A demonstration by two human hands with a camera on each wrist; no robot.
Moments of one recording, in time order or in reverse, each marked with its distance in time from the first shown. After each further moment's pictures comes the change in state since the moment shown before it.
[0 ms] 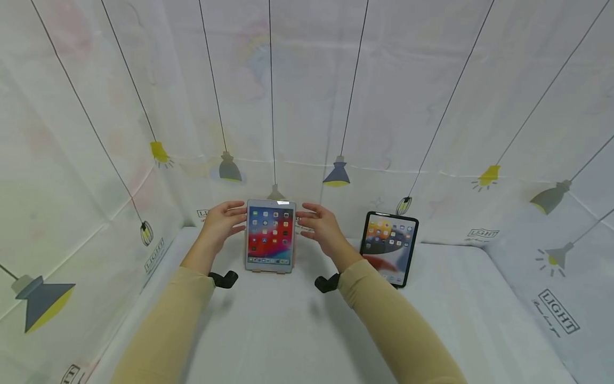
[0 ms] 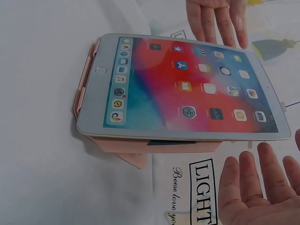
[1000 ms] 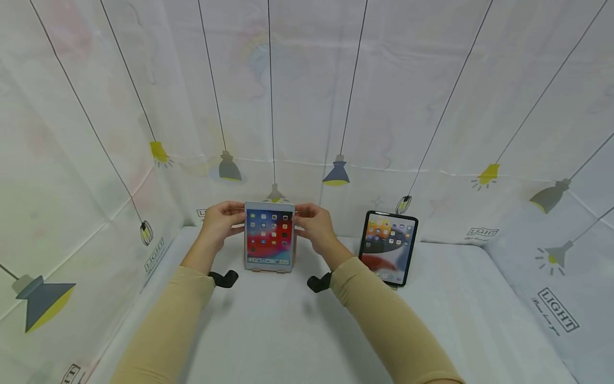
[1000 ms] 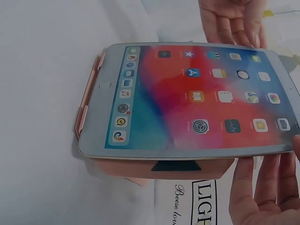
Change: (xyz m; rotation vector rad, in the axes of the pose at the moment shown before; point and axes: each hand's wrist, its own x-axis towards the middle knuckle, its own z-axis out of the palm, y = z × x) left_hand -0.005 0.004 0.000 -0.016 0.028 0.039; right_hand -0.001 0.004 0.020 -0.052 0.100 -0.090
